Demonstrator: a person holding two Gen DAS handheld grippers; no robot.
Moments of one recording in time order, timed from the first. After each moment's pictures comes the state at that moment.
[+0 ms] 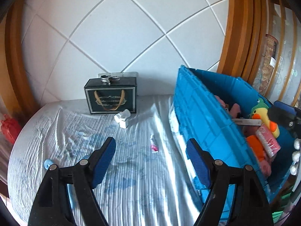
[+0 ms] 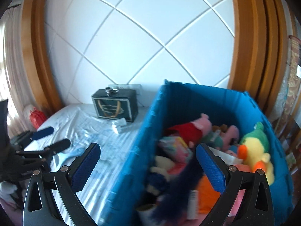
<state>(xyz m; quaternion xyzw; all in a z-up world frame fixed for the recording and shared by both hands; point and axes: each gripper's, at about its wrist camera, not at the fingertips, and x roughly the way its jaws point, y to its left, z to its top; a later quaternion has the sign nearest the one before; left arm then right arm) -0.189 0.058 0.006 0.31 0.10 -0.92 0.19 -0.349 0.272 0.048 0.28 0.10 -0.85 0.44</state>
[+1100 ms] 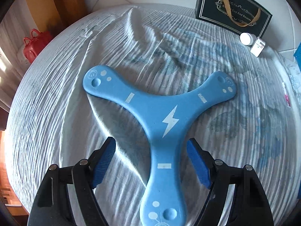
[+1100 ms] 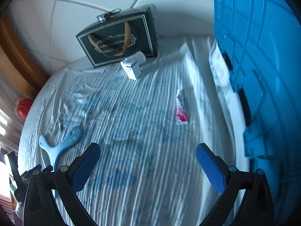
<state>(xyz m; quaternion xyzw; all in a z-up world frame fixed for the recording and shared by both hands) -0.114 -0.214 -0.286 0.50 0.21 -0.76 0.35 -0.377 0.044 -0.221 0.50 0.11 -0.77 0.38</state>
